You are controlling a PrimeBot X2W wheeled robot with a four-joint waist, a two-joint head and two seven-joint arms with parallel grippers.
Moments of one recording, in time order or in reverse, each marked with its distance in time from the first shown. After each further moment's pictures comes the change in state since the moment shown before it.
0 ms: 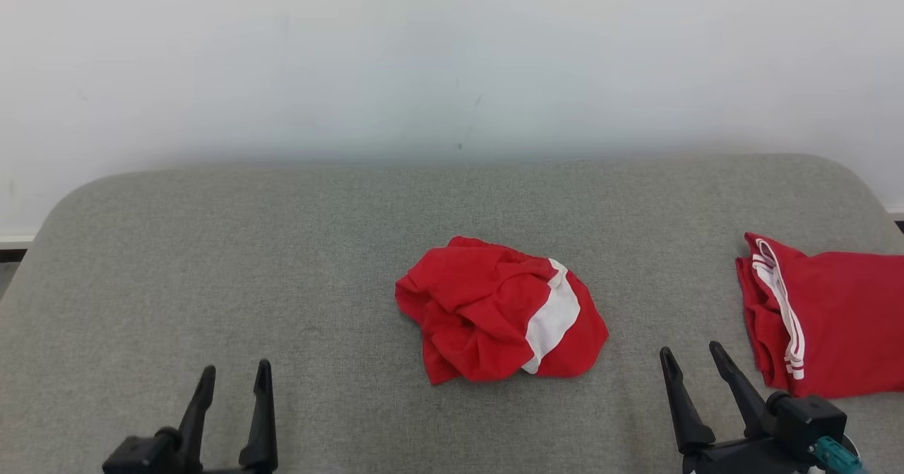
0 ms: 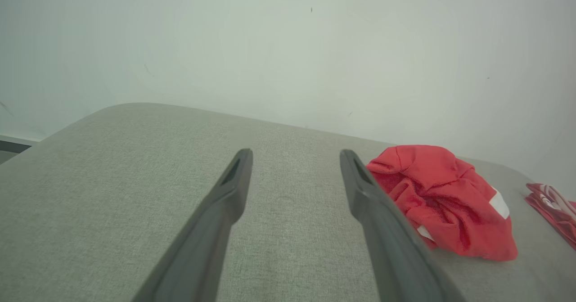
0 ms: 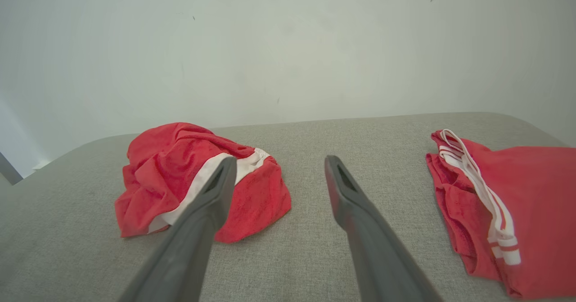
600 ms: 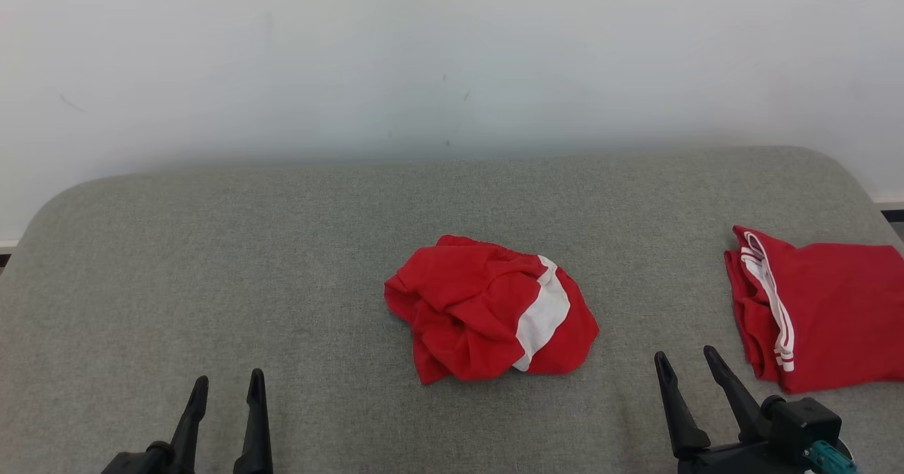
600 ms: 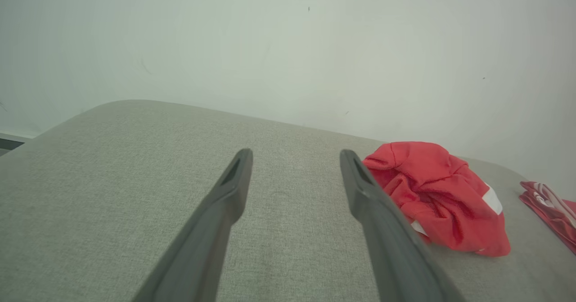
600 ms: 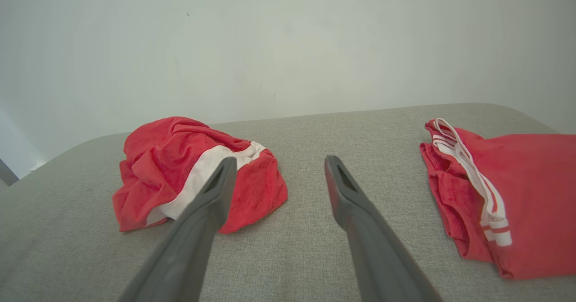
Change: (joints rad) left arm 0.049 -0.042 0.061 -0.039 0.047 -0.031 0.000; right arm 0.009 0.008 0.007 -0.002 0.002 0.000 0.000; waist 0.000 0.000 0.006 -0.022
